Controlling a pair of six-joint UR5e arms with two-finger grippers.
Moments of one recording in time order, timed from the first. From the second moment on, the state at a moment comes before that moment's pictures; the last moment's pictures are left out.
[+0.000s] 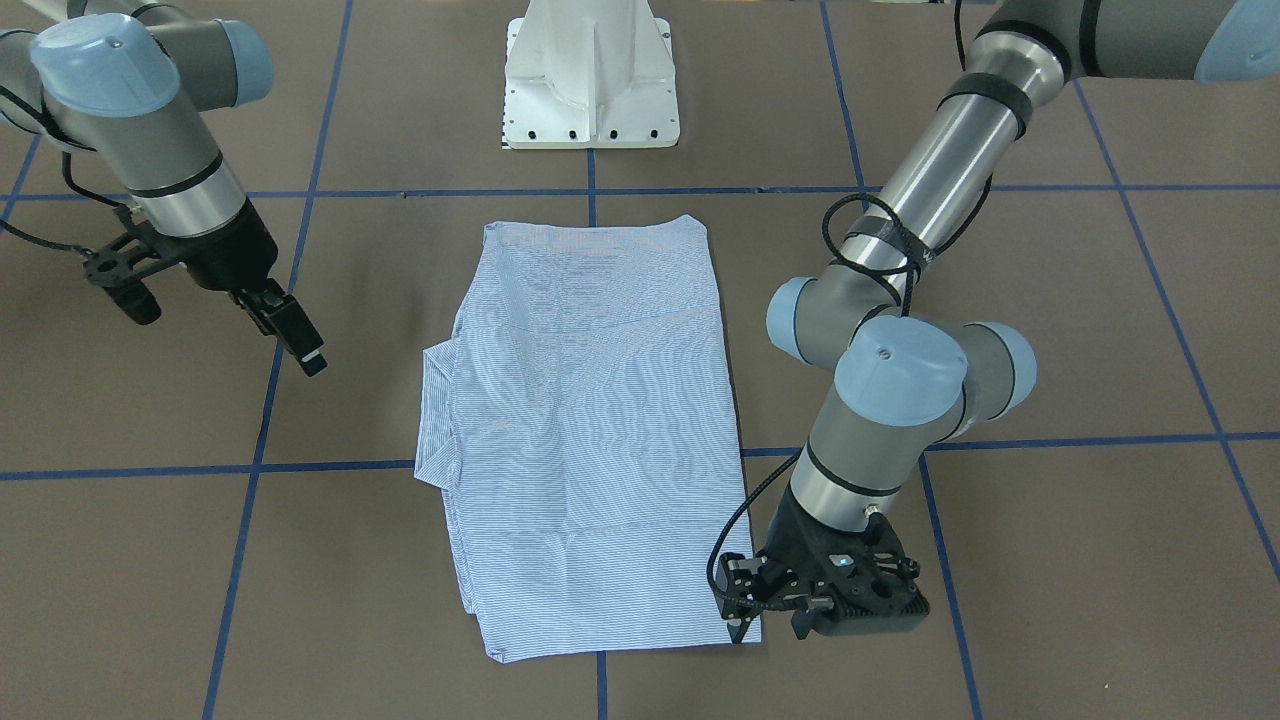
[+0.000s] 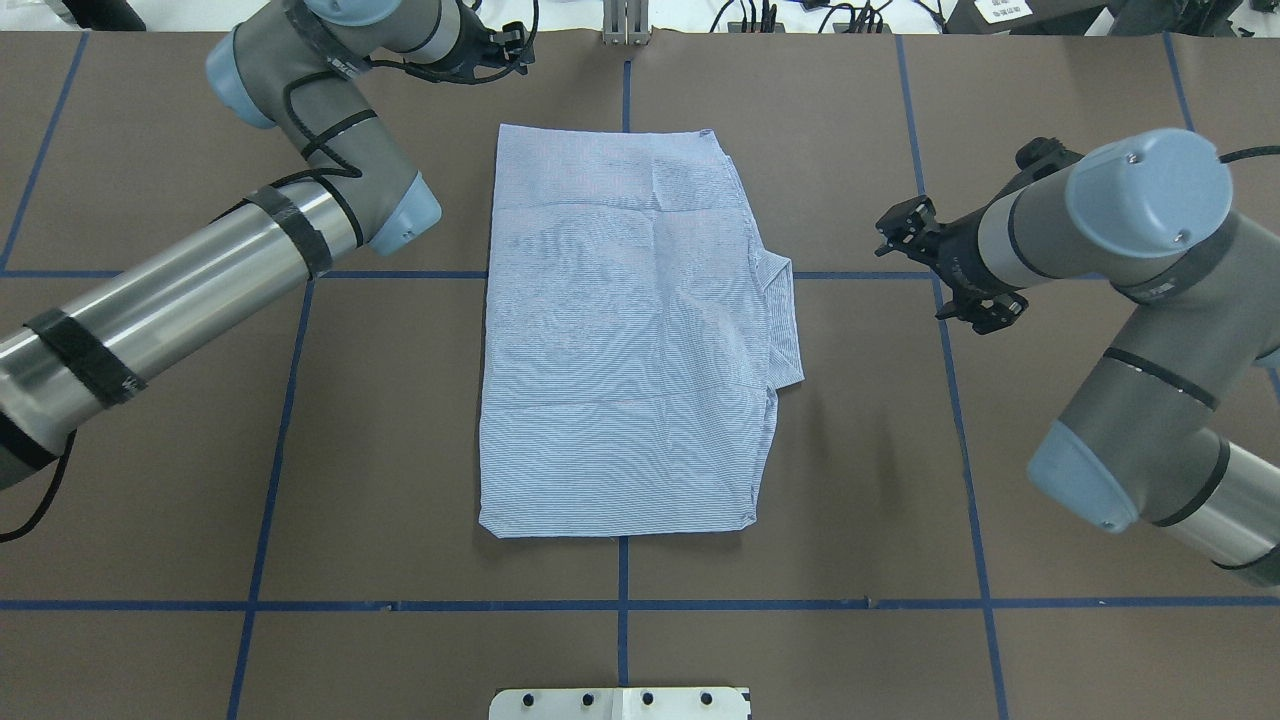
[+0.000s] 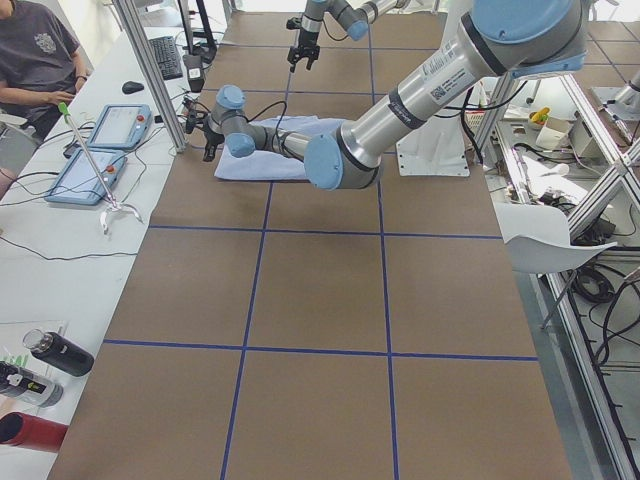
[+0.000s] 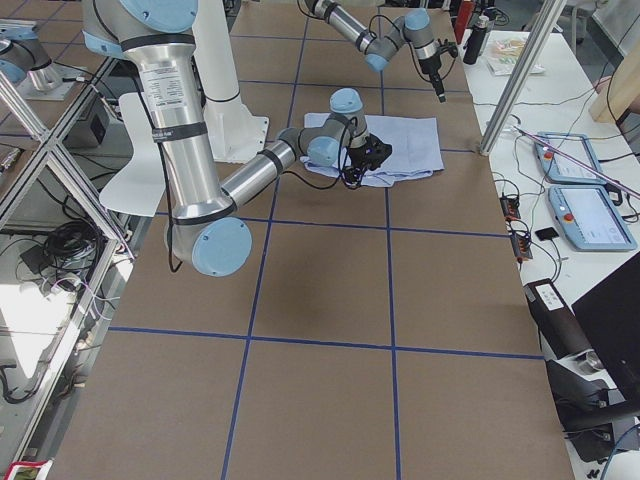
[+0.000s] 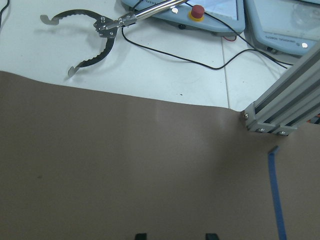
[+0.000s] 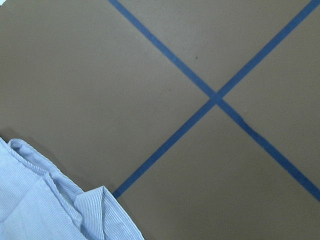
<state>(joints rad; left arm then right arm) -0.90 -2.49 -0.99 -2.33 -1.87 -1.16 0.73 -1.31 1.91 -1.29 1.83 1.86</state>
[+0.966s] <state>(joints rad) -0.90 -2.10 -1.66 -2.13 -1.94 -1.21 0.39 -1.23 1.99 -1.42 1.55 2.28</state>
